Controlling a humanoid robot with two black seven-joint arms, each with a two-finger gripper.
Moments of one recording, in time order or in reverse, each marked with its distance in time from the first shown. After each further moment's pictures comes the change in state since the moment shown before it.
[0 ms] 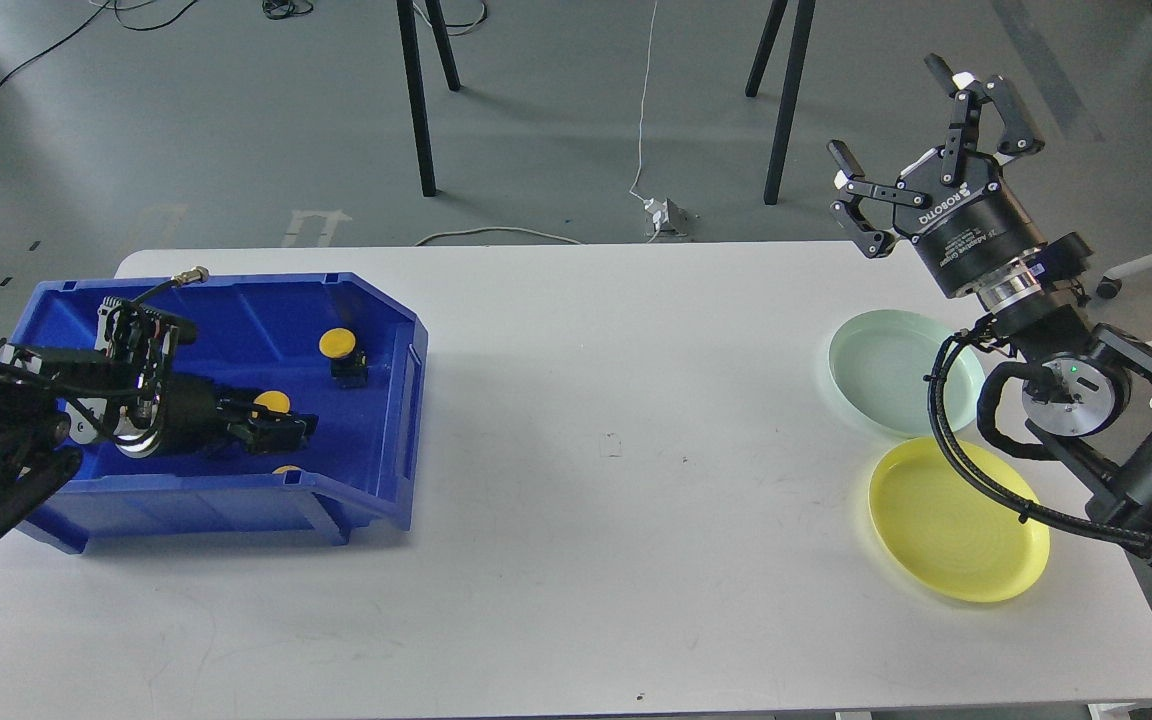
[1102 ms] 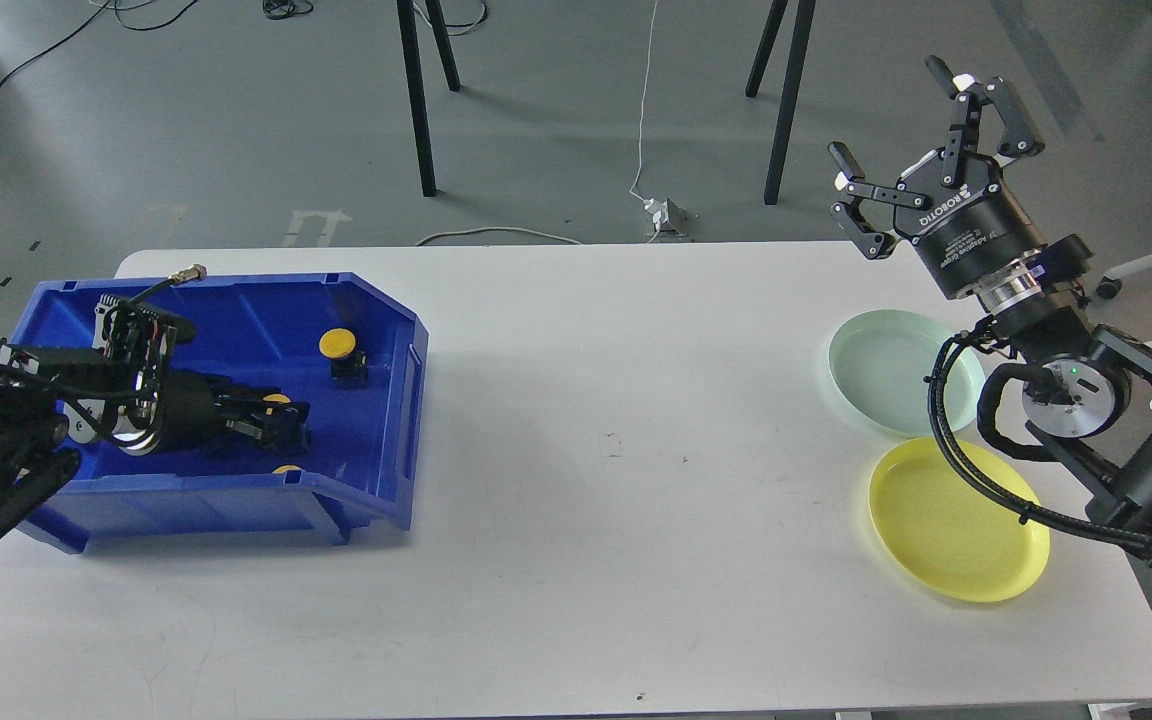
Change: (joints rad) left arm 0.000 0.001 0.008 0.003 0.004 0.043 0.000; right arm -0.004 0.000 0.001 0.000 0.000 0.000 0.000
